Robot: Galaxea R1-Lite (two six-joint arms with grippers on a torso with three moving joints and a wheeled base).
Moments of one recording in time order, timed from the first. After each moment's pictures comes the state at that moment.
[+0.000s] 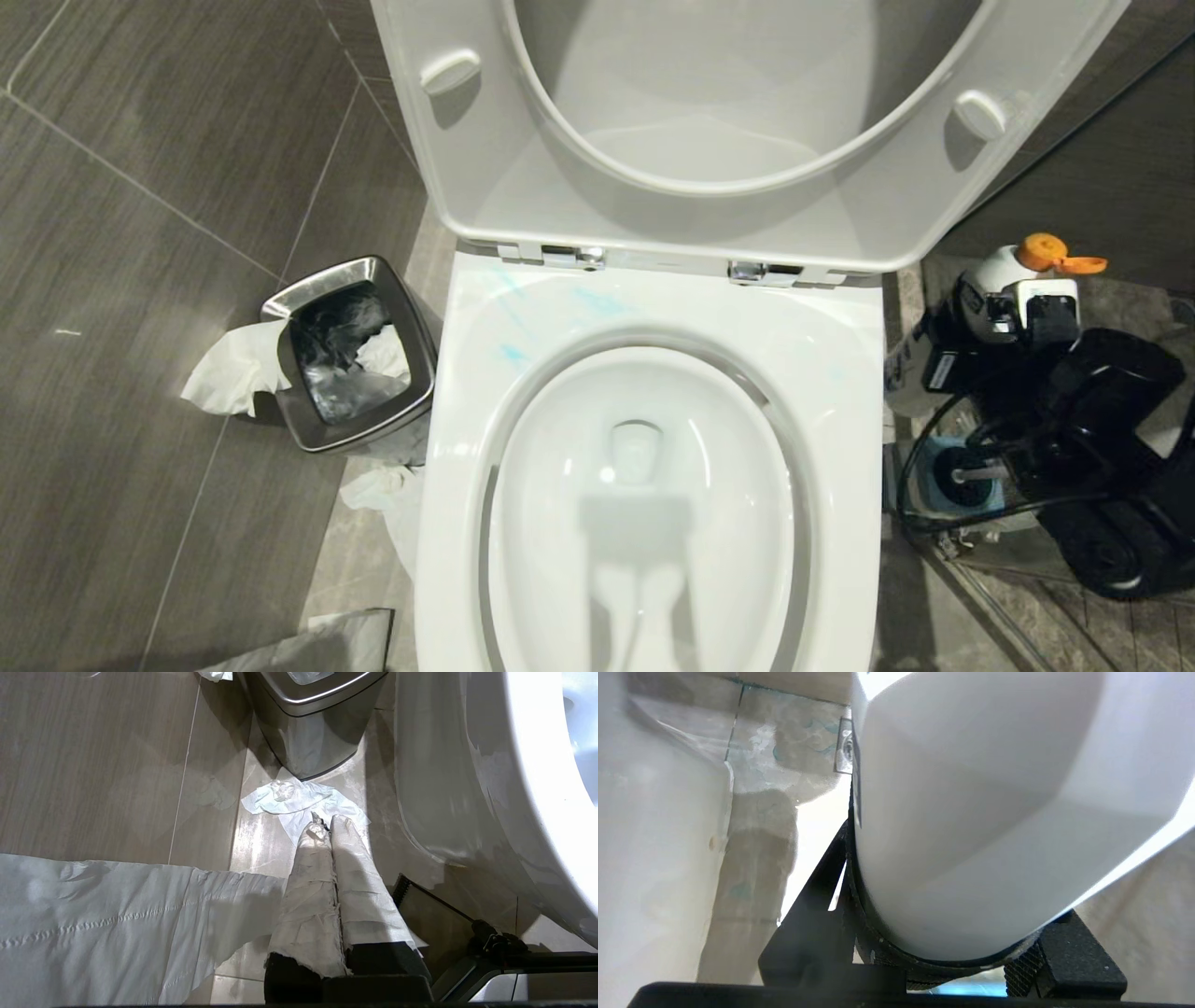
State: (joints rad) left arm 0.00 0.00 0.00 0.01 0.00 0.00; right arm 0.09 1.94 -0.59 -1.52 -0.35 -0.15
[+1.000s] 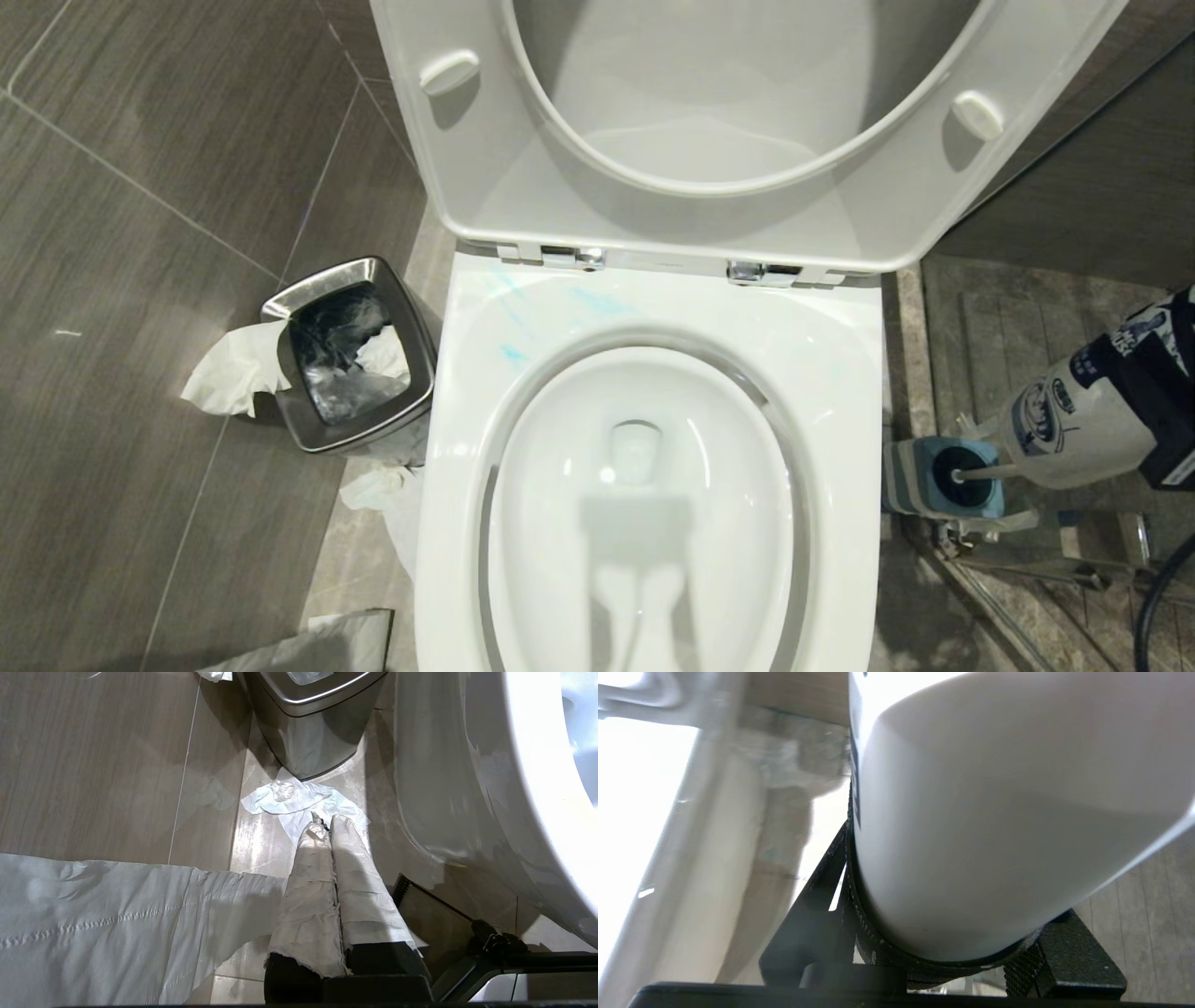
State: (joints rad) left arm 0.00 0.00 0.00 0.01 0.00 0.00; right arm 0.10 1.18 -0.21 -1.16 -0.29 -0.15
